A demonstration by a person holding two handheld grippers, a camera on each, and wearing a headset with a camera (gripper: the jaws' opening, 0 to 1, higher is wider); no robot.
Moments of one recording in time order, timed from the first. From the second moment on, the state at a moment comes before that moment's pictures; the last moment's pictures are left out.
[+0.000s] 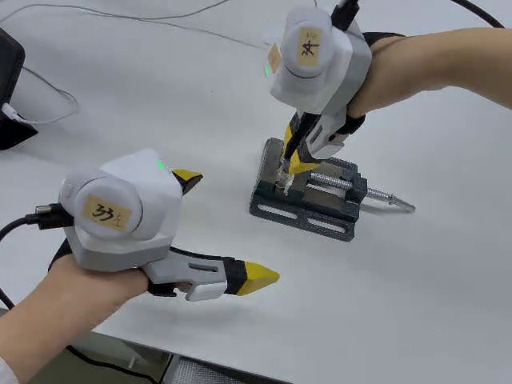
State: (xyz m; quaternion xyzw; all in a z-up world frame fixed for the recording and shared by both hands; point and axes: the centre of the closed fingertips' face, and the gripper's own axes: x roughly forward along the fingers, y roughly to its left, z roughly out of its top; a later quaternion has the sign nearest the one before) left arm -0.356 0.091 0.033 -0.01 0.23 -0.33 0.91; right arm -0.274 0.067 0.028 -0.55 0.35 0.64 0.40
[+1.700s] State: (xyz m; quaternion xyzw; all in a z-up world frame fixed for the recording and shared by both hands) left arm -0.353 0.097 0.030 -0.02 0.24 -0.33 0.91; right arm -0.278 0.066 0.034 -0.50 0.37 0.65 0.43
